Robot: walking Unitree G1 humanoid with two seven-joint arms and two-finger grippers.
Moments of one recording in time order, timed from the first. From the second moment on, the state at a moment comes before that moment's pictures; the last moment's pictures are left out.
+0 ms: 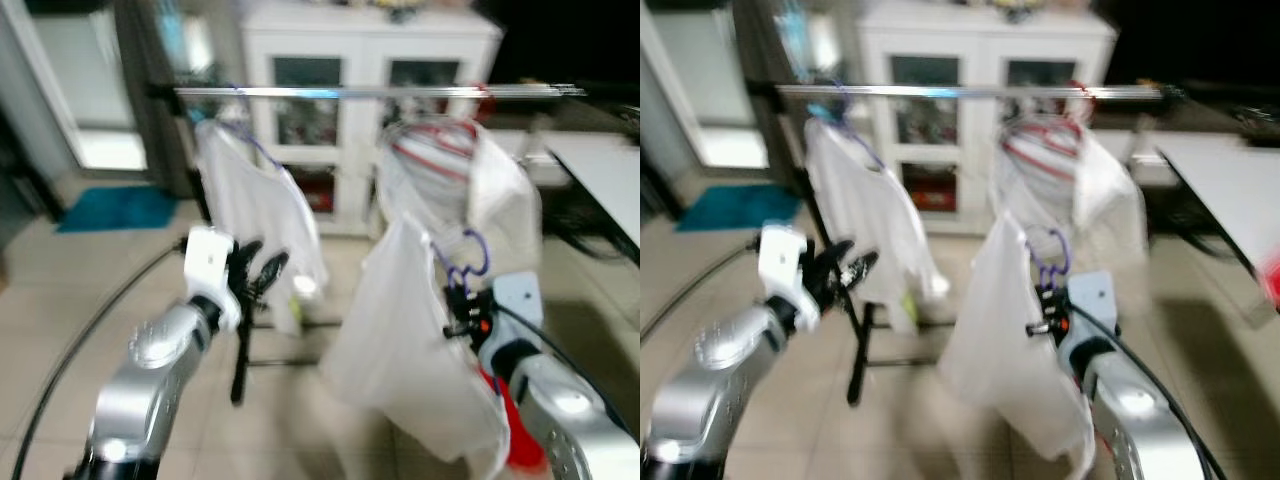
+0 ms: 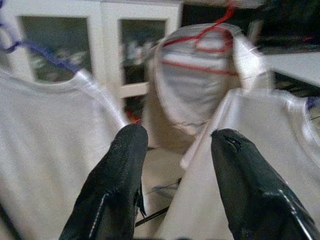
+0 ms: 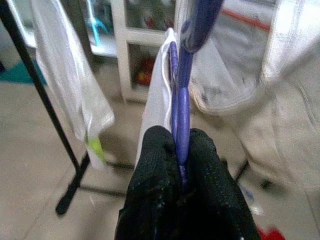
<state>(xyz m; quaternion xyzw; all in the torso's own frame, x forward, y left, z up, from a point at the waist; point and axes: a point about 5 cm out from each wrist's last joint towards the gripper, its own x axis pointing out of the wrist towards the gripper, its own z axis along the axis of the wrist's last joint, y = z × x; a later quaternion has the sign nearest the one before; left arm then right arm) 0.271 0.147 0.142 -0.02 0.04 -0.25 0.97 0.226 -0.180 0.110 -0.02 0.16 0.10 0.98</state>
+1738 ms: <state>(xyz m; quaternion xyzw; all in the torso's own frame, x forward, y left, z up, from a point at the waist) 0.321 0.086 0.156 -0.06 0.02 -0.43 0.90 0.250 -0.126 0.169 -0.02 0.02 0.25 0.97</state>
